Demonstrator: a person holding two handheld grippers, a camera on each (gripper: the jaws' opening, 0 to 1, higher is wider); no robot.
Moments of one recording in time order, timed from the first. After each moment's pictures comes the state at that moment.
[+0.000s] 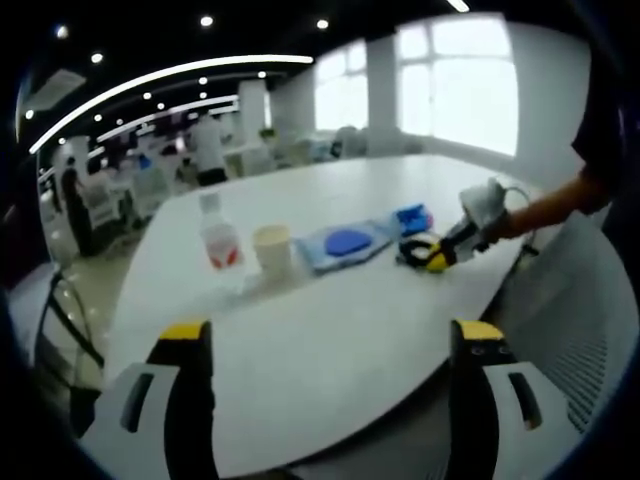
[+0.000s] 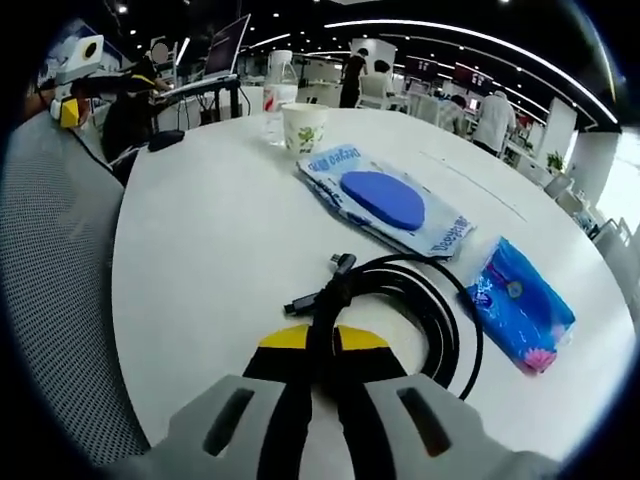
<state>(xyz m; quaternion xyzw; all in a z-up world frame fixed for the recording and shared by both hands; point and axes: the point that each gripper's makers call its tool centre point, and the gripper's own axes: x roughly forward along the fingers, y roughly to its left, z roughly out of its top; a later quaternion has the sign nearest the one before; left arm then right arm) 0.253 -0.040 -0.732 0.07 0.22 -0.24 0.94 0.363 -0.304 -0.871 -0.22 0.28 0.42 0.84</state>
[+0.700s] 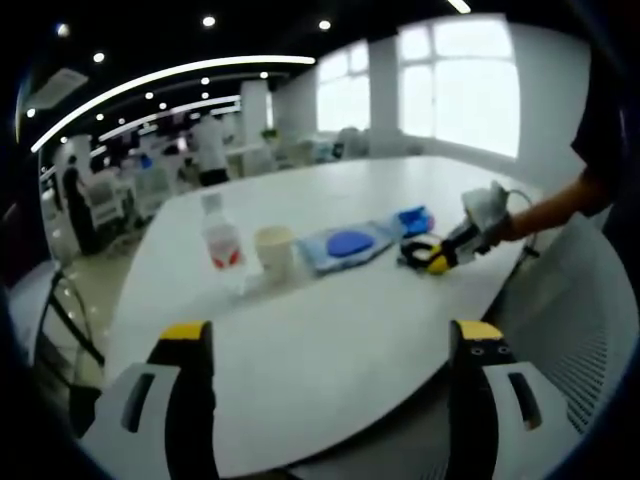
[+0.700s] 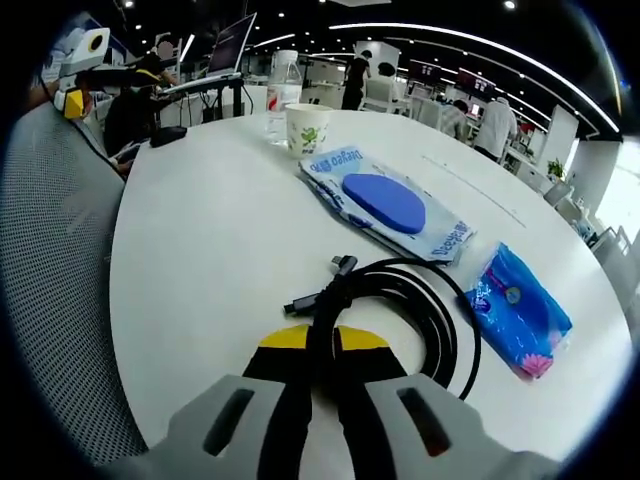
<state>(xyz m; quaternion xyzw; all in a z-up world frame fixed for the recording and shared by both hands) 0.254 -0.039 -0.731 0.06 0.22 -0.23 0.95 0.364 -0.303 -0.870 -0.23 0.28 0.42 0.83</state>
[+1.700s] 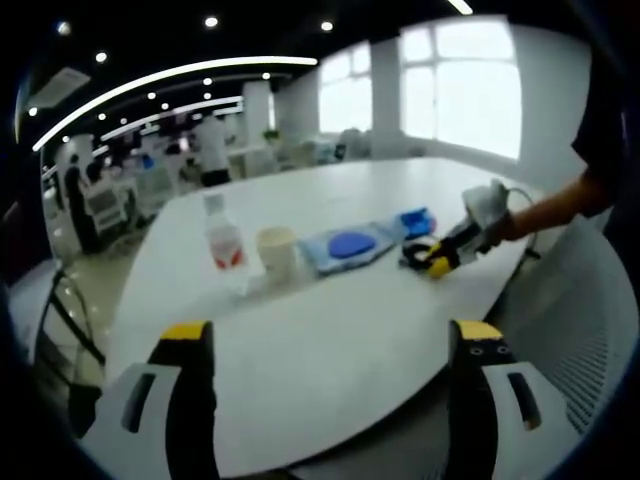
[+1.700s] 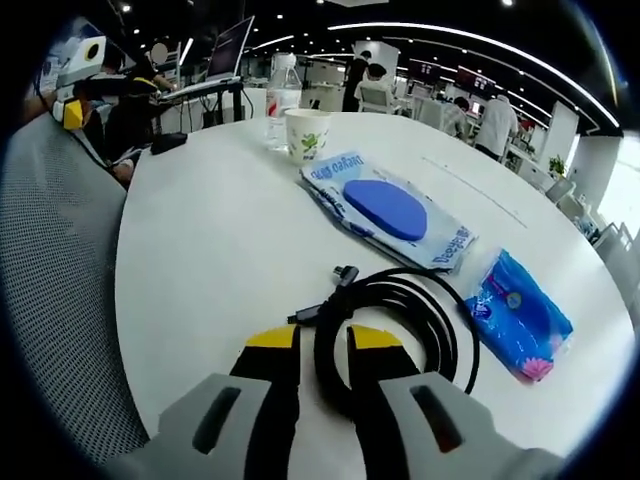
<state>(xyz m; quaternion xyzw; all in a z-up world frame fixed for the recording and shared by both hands) 0.255 -0.039 -0.729 0.06 0.21 -0.23 0.95 0.366 -0.300 -0.858 -0.21 0.28 0.42 0.84</state>
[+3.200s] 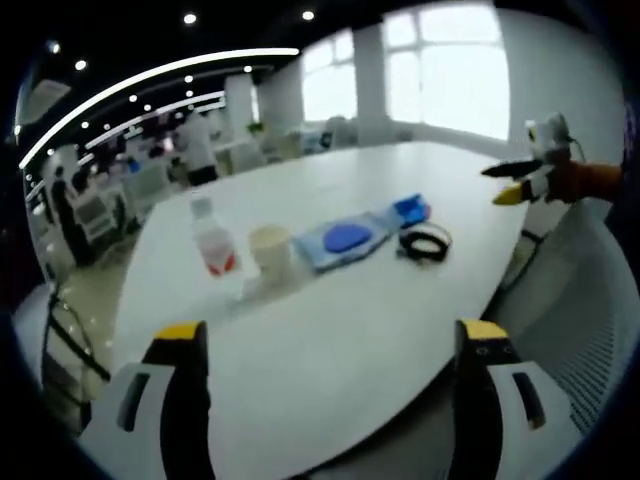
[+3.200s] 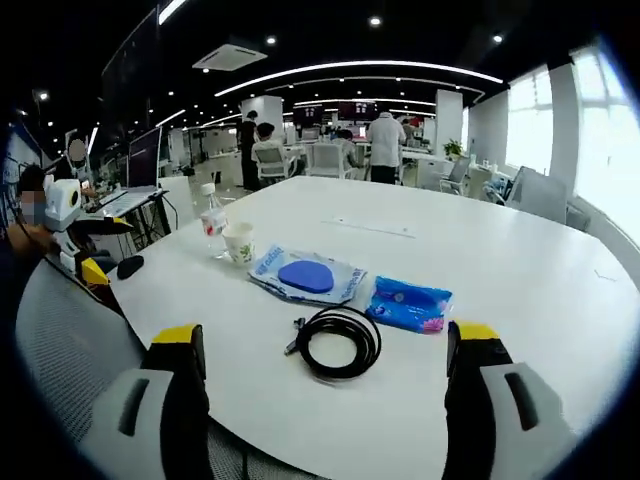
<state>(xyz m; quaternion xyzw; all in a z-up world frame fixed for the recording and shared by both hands) 0.262 -0.048 -0.722 0.10 0.23 -0.26 0.93 0.301 -0.366 -0.718 -0.07 0.21 0.23 0.95</state>
